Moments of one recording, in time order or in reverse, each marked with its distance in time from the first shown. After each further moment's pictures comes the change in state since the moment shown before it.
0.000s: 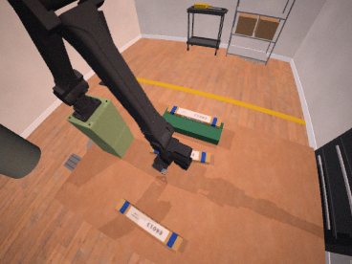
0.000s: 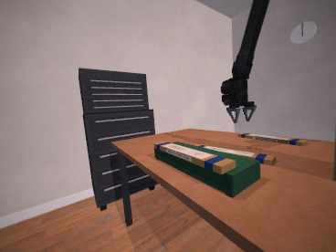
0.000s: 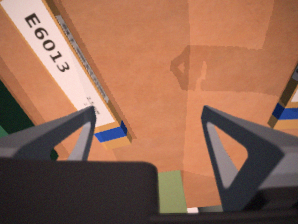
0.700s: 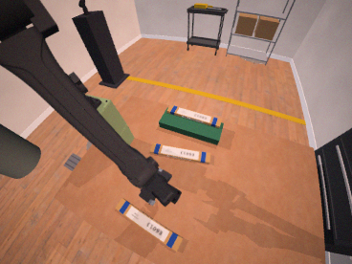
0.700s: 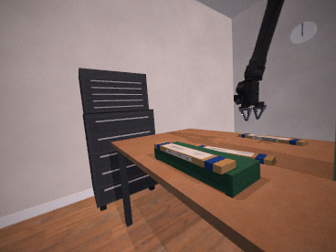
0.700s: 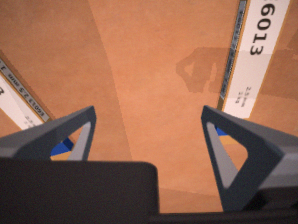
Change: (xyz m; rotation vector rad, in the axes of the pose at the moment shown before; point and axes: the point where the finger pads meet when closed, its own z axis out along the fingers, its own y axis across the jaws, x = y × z) arm -0.031 -0.123 0.002 0.004 -0.039 0.004
